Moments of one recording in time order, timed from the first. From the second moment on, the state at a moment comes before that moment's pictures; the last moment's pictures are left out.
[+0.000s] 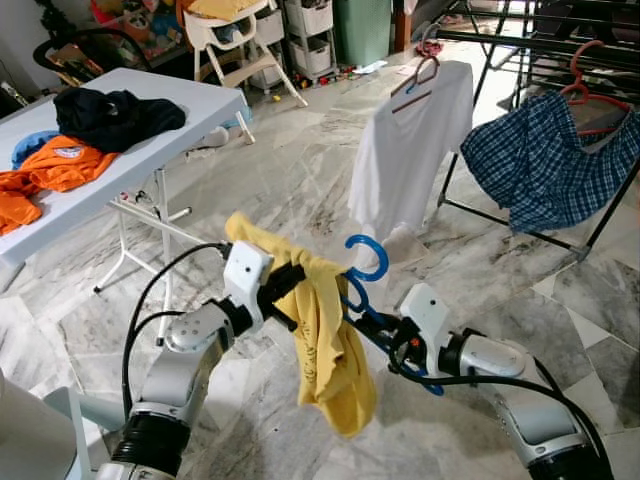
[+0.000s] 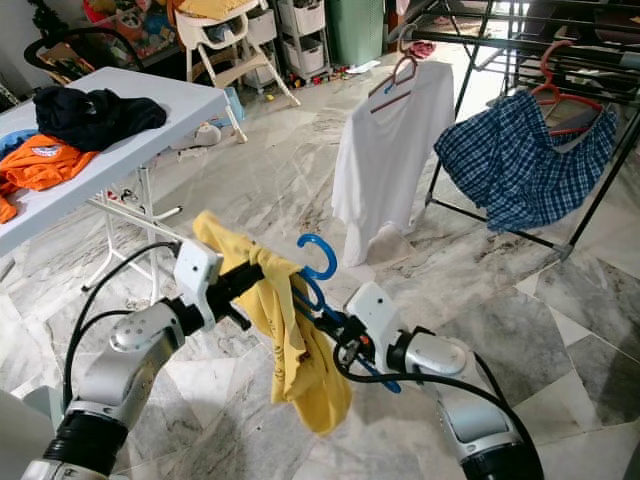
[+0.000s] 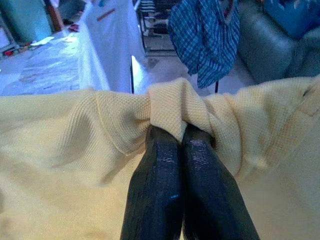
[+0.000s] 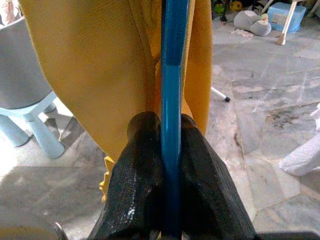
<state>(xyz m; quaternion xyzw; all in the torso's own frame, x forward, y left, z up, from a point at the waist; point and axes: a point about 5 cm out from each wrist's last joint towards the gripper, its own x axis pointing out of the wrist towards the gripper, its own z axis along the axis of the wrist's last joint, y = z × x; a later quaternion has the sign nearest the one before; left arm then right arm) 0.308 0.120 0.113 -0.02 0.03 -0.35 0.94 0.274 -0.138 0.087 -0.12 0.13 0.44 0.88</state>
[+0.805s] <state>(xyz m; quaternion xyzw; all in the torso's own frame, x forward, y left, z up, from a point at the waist) 0.325 0.133 0.149 -0.01 0.00 -0.31 0.95 0.269 -0.141 0.073 -0.13 0.16 0.45 0.87</state>
